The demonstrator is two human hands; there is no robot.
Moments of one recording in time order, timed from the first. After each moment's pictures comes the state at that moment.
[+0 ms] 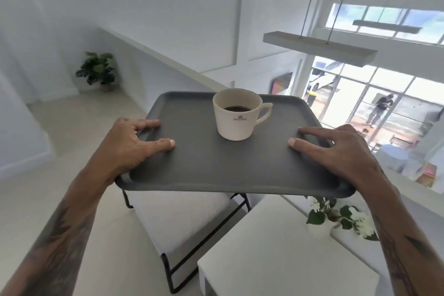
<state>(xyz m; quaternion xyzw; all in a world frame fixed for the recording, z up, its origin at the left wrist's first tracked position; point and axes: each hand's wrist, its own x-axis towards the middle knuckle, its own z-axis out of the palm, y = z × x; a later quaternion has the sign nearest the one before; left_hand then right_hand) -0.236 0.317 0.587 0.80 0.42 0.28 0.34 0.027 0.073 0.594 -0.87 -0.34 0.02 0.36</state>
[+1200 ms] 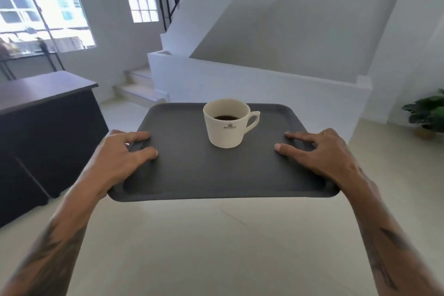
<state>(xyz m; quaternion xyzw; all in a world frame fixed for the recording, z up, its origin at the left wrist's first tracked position) -1.035 0.389 0.586 0.34 0.84 0.42 0.07 -0.739 0.619 0.571 -0.45 -0.82 0.23 0.27</state>
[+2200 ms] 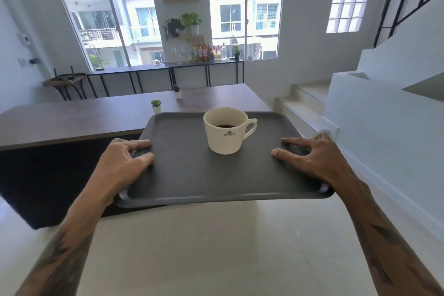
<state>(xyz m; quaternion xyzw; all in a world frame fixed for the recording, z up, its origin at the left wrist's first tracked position) -1.641 0.318 0.594 0.00 0.90 0.42 -0.12 -1.591 0.686 0.579 -0.09 -0.92 0.34 0.15</state>
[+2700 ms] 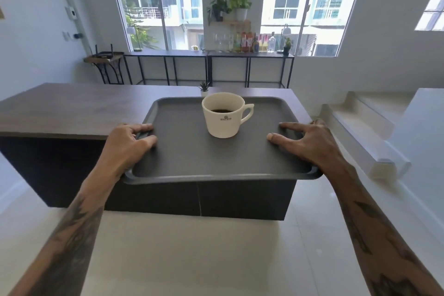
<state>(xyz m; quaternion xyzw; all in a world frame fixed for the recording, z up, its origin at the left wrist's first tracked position) -1.938 0.332 0.574 -0.09 0.88 0.42 -0.18 -1.972 0.704 0.575 0.01 -0.94 0.30 0.14</state>
